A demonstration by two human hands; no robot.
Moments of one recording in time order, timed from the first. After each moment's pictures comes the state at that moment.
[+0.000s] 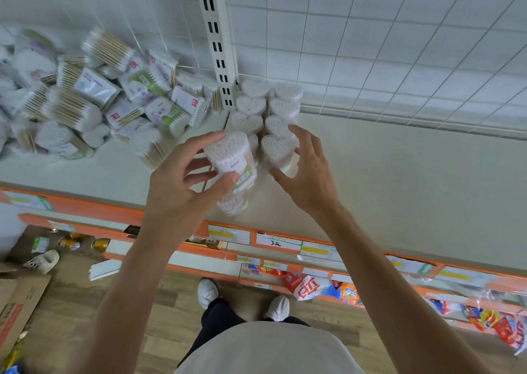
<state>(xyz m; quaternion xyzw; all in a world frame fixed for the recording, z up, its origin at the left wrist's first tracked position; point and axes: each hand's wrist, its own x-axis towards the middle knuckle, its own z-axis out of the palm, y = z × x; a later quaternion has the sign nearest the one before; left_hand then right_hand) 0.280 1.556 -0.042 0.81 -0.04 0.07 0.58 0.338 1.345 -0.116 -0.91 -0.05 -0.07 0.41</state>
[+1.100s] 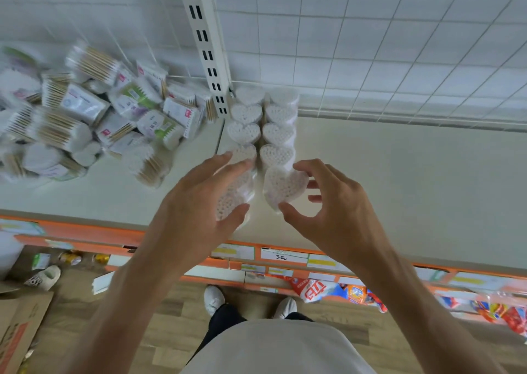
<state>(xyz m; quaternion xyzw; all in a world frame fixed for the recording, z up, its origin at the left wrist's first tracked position) 0.294 1.557 -0.038 0.95 -0.17 0.01 0.26 0.283 1.332 -0.065 -0.93 -0.06 -0.06 0.36</state>
